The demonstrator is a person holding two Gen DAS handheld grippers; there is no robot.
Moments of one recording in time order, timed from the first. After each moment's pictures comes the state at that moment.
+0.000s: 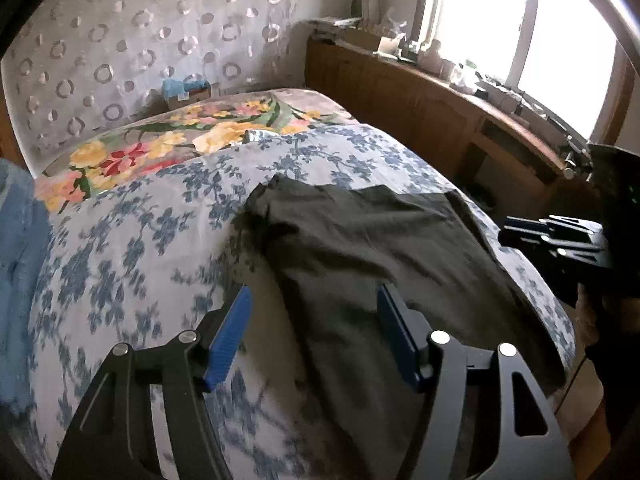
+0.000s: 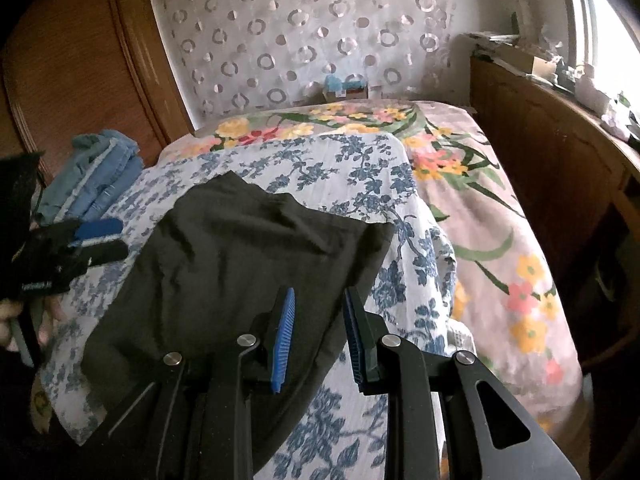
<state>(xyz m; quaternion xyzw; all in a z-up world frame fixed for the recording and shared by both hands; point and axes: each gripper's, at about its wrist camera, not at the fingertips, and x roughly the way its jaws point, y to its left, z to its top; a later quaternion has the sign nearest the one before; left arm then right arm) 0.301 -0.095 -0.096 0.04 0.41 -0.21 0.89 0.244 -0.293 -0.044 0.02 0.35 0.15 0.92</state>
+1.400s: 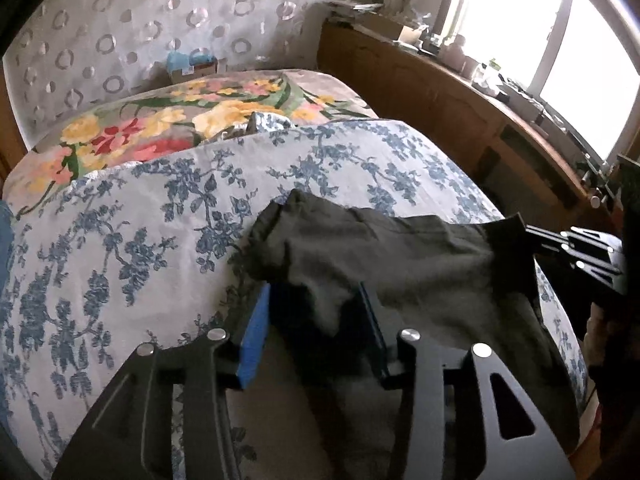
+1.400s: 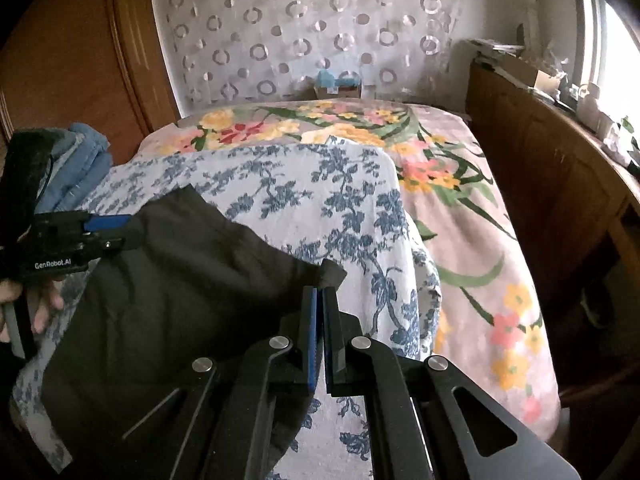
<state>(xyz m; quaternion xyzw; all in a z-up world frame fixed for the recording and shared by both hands) 0.373 -0.105 -0.126 0.00 0.45 -0.20 0.87 0.298 -0.285 -0.041 -0.02 0.36 0.13 0.92</state>
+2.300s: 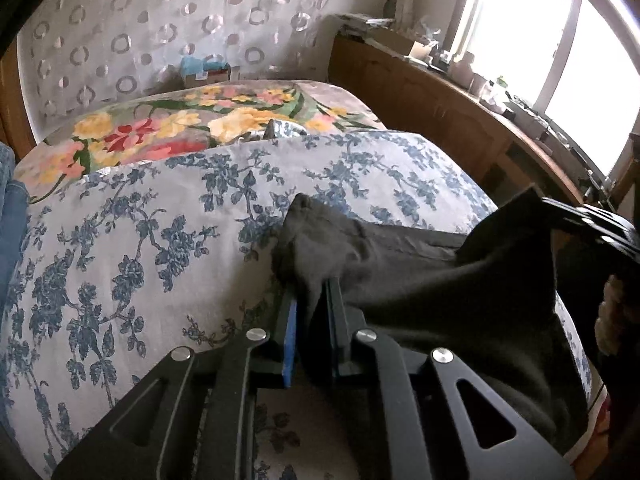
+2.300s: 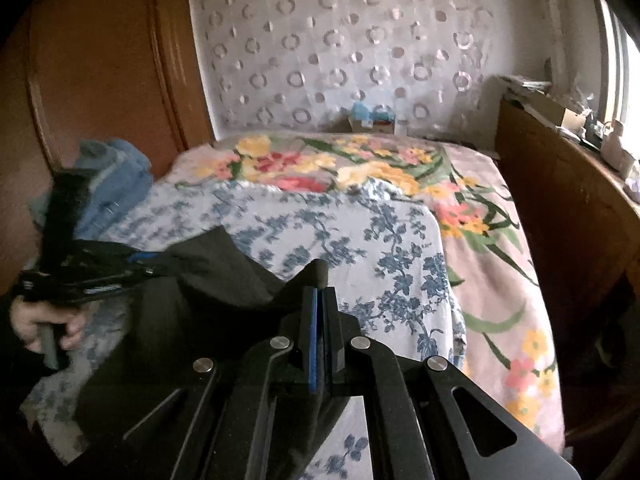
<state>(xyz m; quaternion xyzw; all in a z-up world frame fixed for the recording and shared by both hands) 0.367 -0.076 -0.126 -0.02 0.43 -0.19 0.88 0.298 -0.263 -0.018 -0.04 0.31 0.18 0.93</state>
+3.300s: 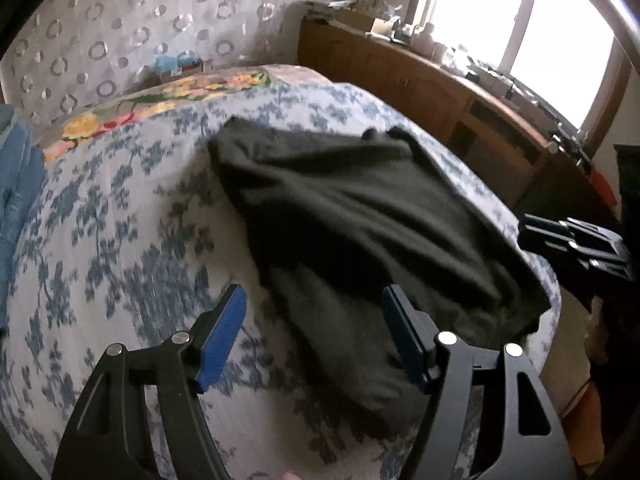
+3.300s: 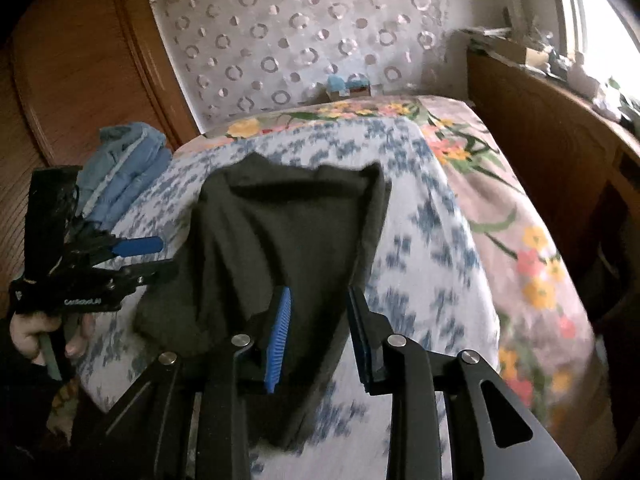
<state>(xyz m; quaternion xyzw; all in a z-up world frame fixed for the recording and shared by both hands) 0.238 -0.090 -0.124 0.02 0.44 -0.23 0.87 0.156 -0.273 -0.041 0.05 0.35 0.15 0.92</state>
